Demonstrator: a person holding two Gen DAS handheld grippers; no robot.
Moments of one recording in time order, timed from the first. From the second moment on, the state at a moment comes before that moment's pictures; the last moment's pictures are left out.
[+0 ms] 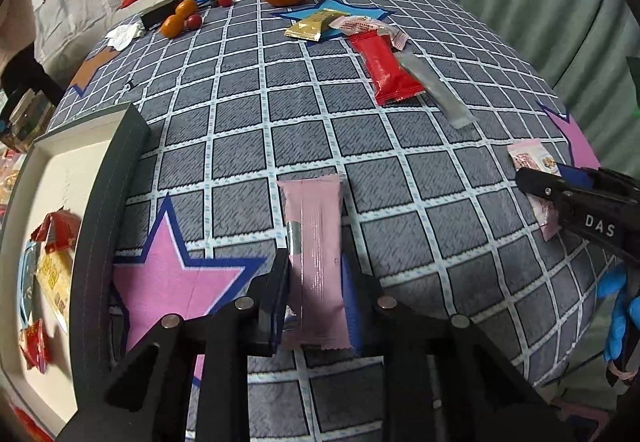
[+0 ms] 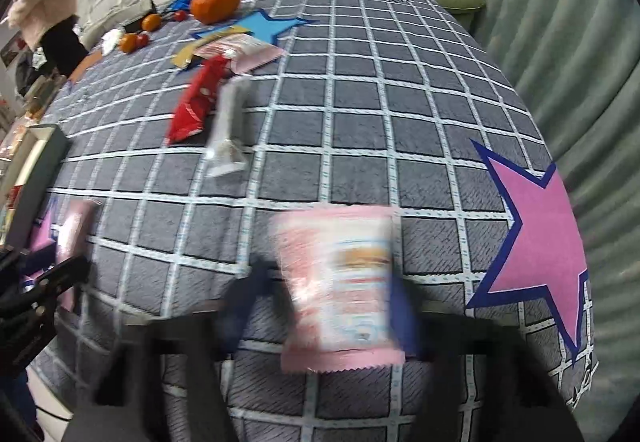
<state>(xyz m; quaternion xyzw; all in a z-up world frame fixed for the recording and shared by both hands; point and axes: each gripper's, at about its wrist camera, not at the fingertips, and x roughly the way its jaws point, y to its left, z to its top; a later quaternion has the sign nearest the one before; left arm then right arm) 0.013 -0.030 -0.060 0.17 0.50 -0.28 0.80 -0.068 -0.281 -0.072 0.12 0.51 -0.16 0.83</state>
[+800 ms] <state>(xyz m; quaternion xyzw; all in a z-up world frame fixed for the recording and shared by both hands) 0.029 0.086 0.022 0.06 0.43 -0.25 0.86 -0.025 -0.163 -0.011 0.13 0.48 0.00 0.87</state>
